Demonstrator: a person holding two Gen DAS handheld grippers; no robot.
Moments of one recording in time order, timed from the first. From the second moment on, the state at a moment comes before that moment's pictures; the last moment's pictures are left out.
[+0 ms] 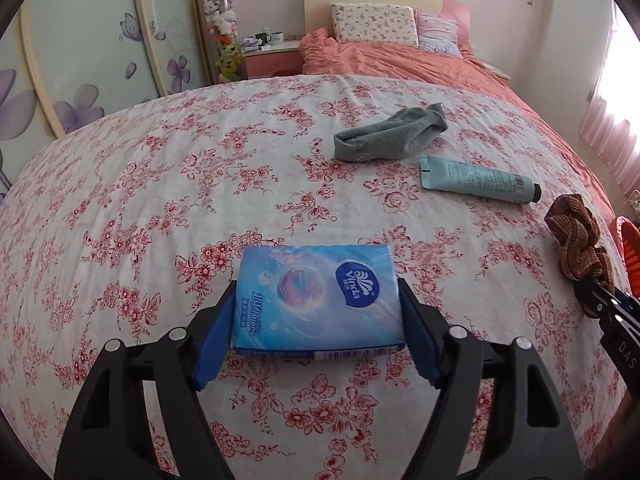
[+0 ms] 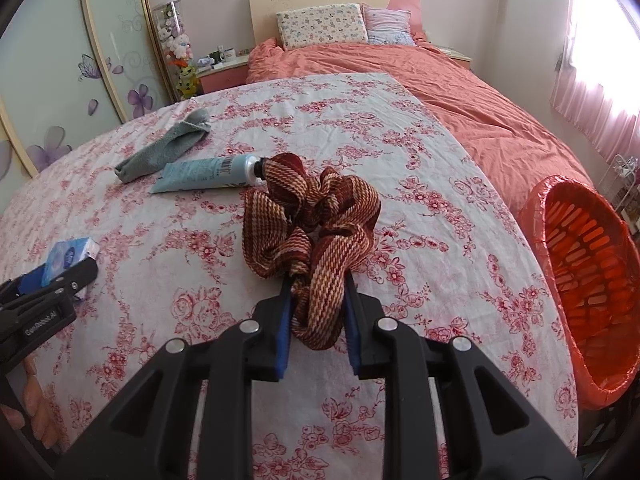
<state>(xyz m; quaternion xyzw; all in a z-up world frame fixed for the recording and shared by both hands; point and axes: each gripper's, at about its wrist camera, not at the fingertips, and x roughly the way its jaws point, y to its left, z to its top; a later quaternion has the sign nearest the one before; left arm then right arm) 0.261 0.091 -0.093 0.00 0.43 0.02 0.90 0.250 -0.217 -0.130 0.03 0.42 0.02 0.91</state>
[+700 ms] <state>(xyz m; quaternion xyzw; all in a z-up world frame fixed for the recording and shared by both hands) 0.238 0.052 -0.038 0.01 0.39 -0.02 0.92 0.208 -0.246 -0.068 0.06 0.34 0.05 0.94</state>
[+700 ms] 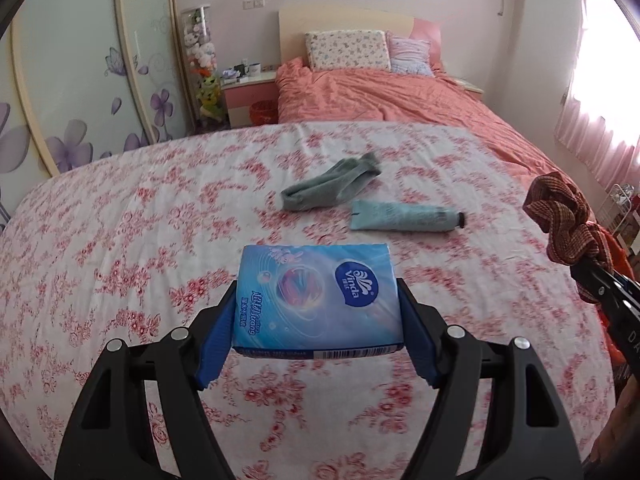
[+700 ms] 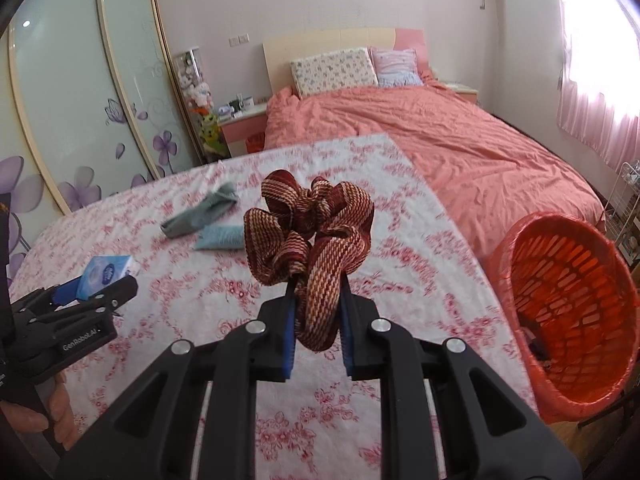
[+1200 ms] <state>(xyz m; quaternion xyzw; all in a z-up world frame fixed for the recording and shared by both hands) 0.200 -0.027 0.003 0.02 0.34 -0.12 0.93 0.148 -0.314 -0.029 0.10 0.28 0.00 0.96</state>
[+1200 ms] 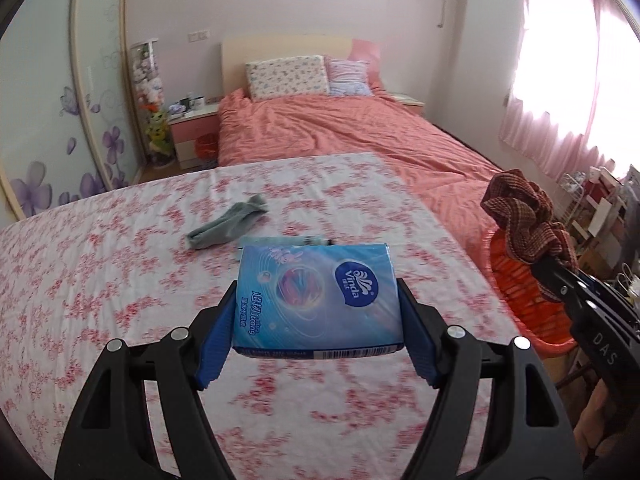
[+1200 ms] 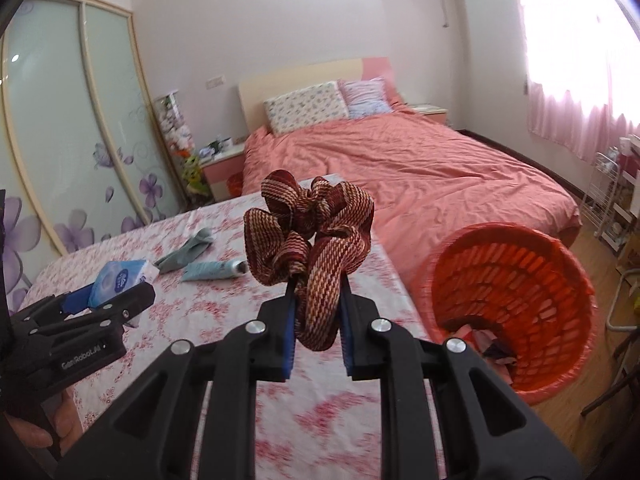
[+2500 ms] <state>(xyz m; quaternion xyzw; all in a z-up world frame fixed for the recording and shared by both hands) 0.228 -0.232 -0.055 0.10 0.40 -0.27 0.87 0.140 -0.526 -0.101 0.21 0.29 -0.15 0.92</state>
